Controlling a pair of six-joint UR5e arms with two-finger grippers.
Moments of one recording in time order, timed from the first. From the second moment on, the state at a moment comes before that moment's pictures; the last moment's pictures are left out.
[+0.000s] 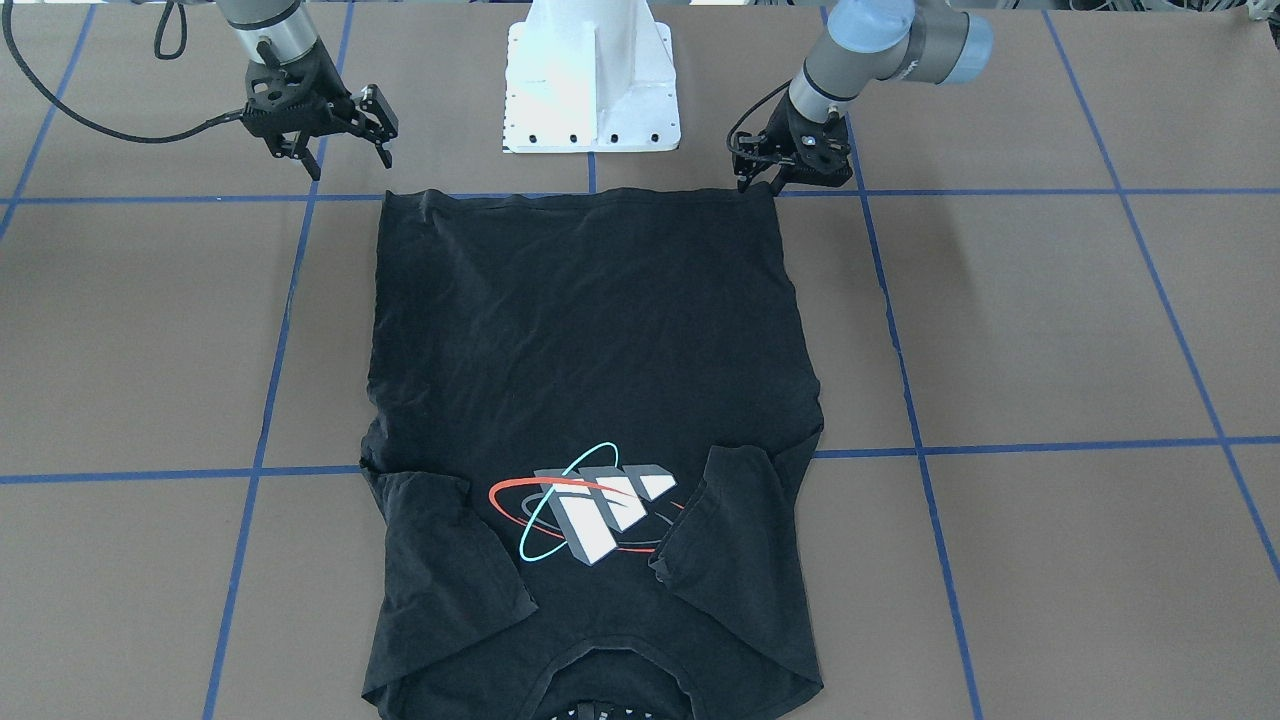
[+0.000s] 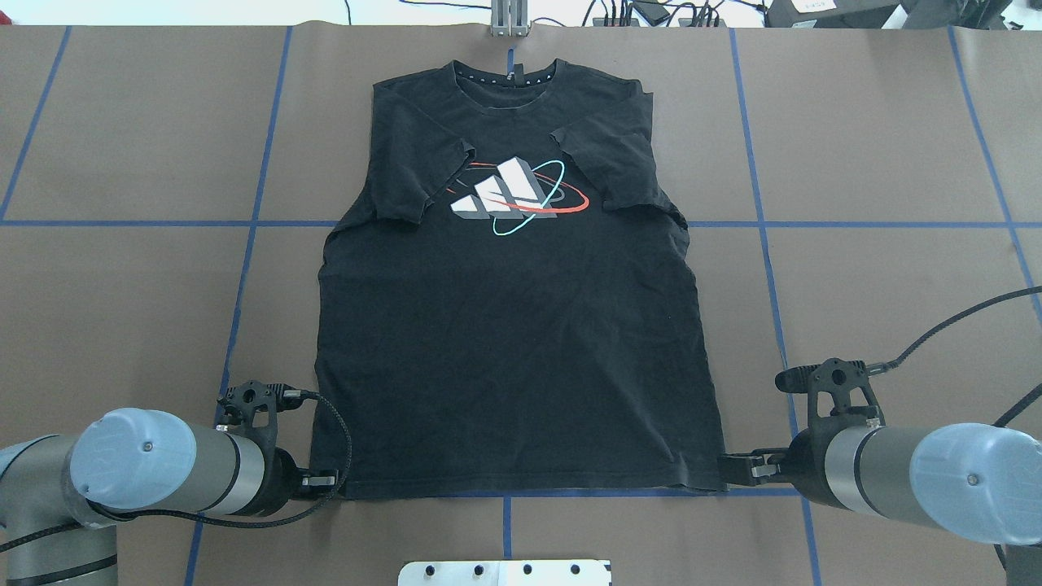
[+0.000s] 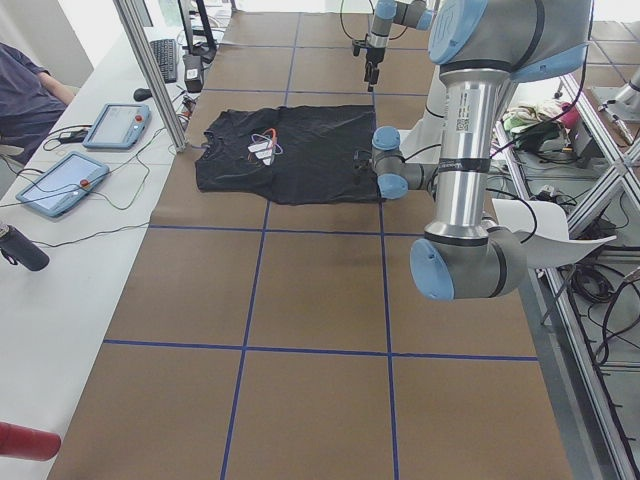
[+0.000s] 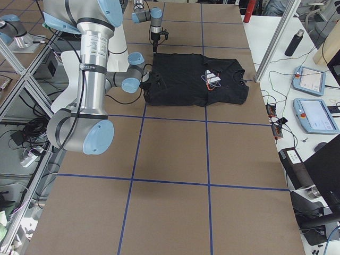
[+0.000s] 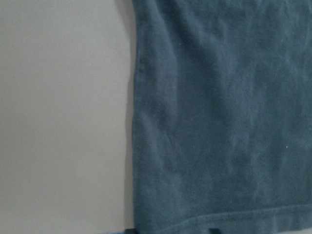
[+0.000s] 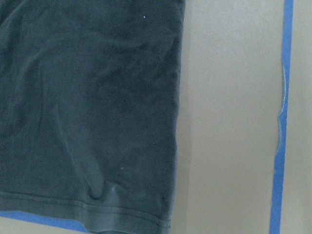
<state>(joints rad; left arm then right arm) -0.25 -1.64 -1.98 -2.08 -1.82 -1.46 0.23 -1.73 2.26 -1.20 1.61 1.32</state>
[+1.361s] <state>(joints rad) -0.25 -1.63 -2.00 -2.07 -1.83 -1.47 0.11 -1.73 2.23 -1.20 1.45 1.43</state>
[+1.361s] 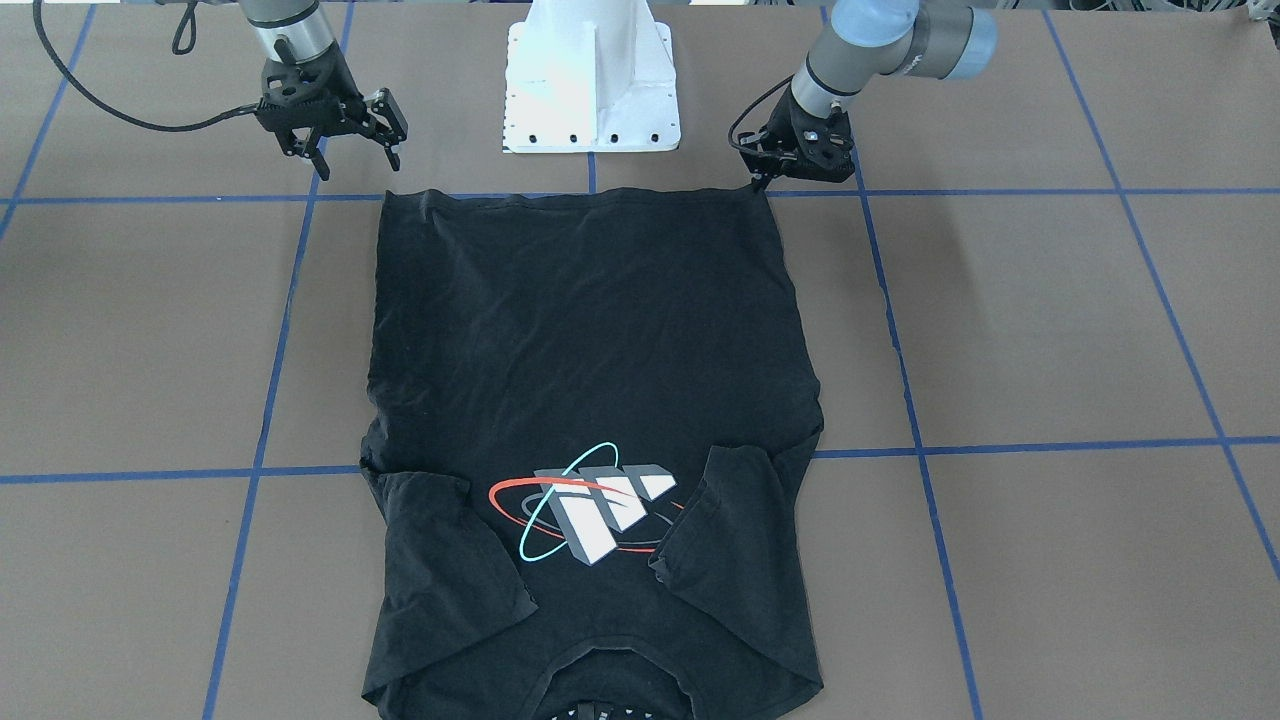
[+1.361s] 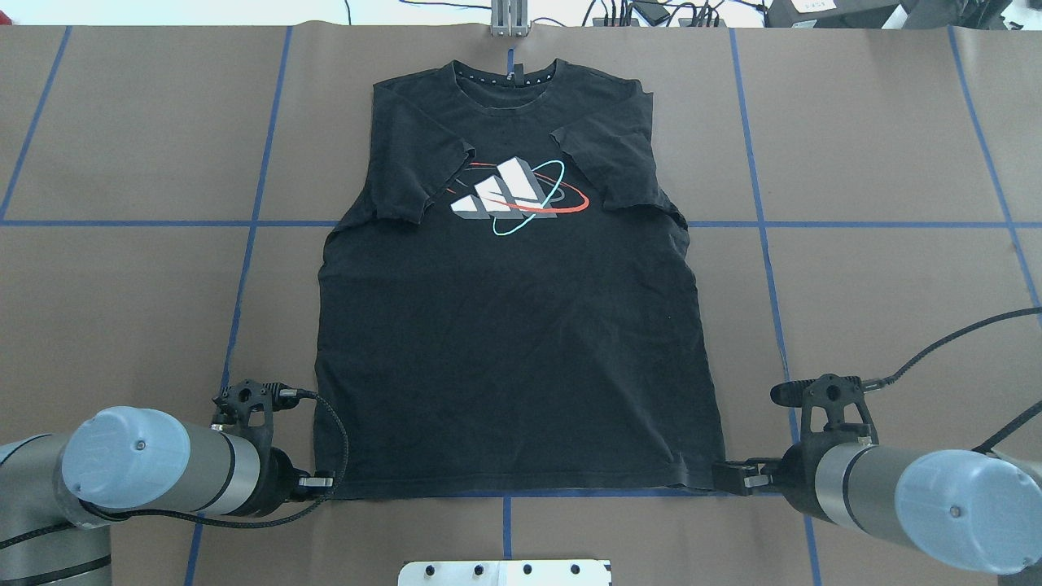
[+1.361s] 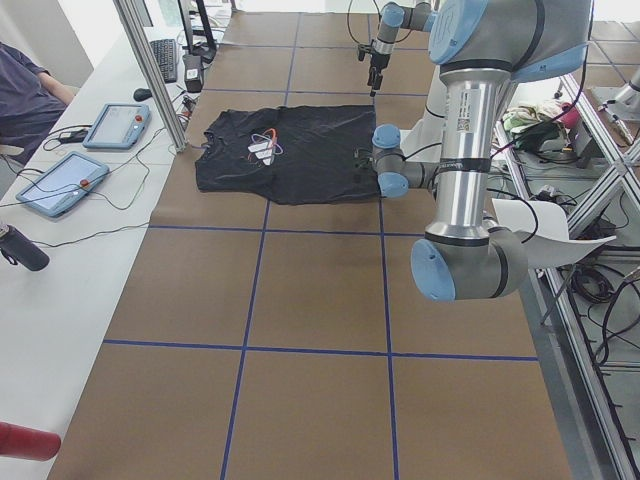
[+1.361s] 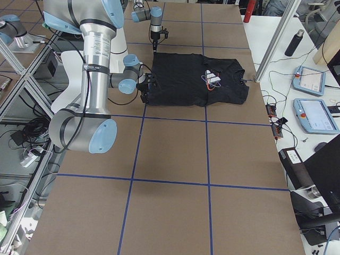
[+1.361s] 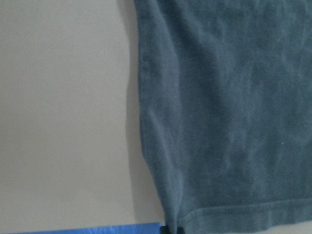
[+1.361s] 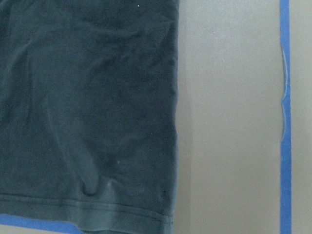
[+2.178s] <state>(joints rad) -0.25 -1.63 -2.02 -2.07 -1.83 -1.47 0.00 -1.72 2.15 -1.20 1.34 1.47</state>
